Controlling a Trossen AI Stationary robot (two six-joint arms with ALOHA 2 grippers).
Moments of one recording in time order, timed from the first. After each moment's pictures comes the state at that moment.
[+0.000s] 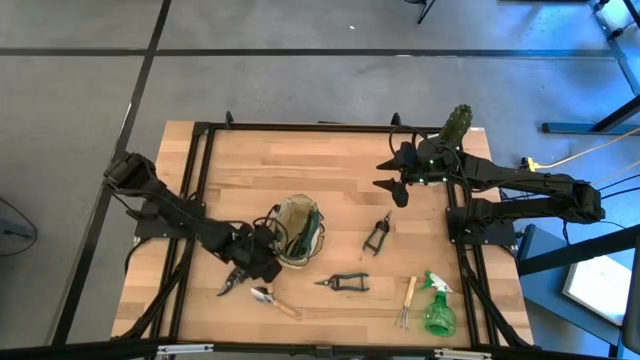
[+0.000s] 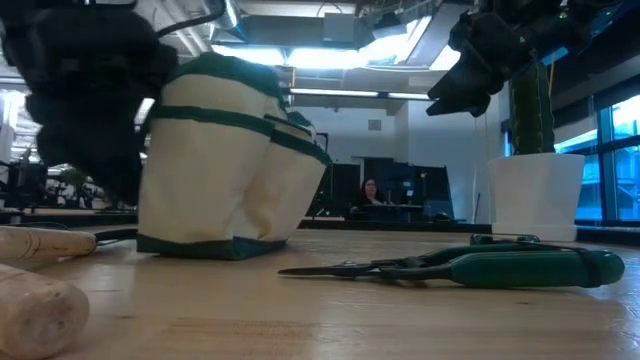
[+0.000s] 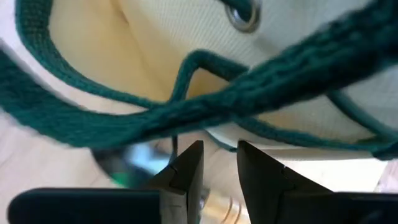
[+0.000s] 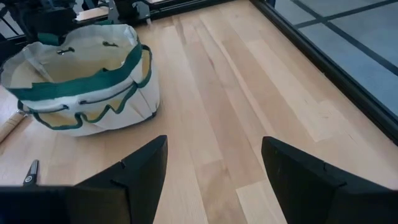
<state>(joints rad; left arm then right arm) -0.52 1.48 0.74 -0.37 -0.39 -1.24 -0.32 0.96 0.65 -0.23 -0.14 0.07</state>
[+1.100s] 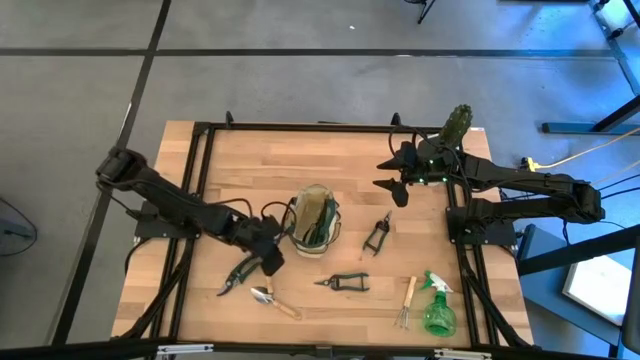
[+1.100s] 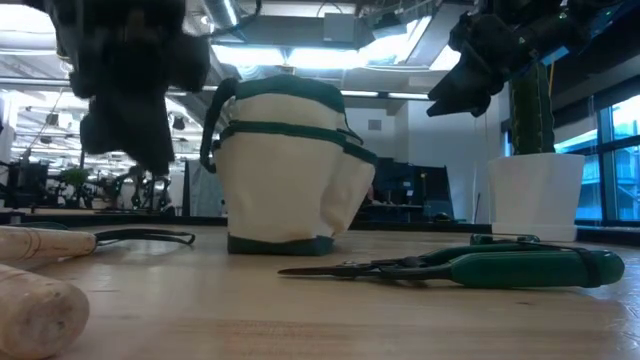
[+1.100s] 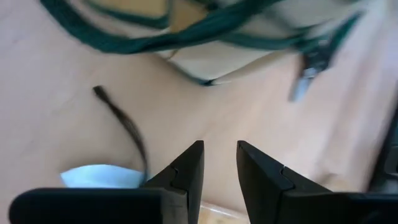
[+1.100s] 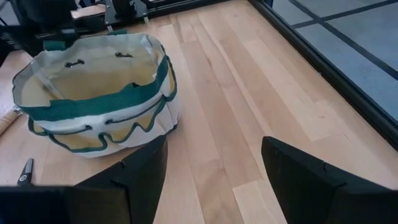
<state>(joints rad) -0.38 1.38 0.75 -0.32 -0.15 -1.04 -0.32 0.96 0.65 -0.24 -0.13 0.06</state>
